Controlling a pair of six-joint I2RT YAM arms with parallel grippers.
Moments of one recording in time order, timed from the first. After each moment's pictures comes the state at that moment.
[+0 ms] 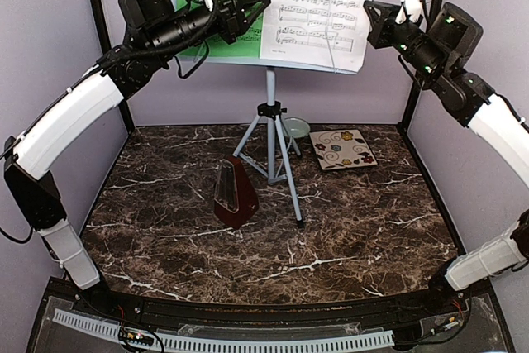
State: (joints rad) left arm -0.77 1.70 2.03 -0.05 0.27 0.10; right arm 0.59 1.31 1.56 0.07 0.13 -0.12
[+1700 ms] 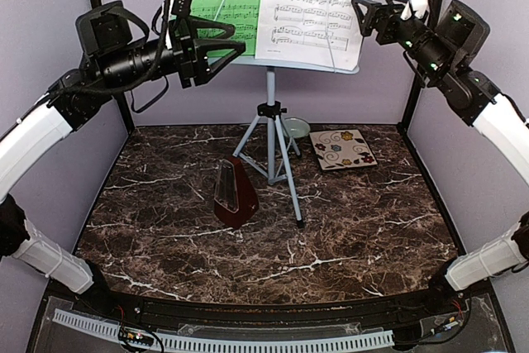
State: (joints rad) left arm -0.79 1.37 1.67 -0.19 0.43 0.20; right arm 0.58 1.30 1.58 0.07 0.11 -0.14
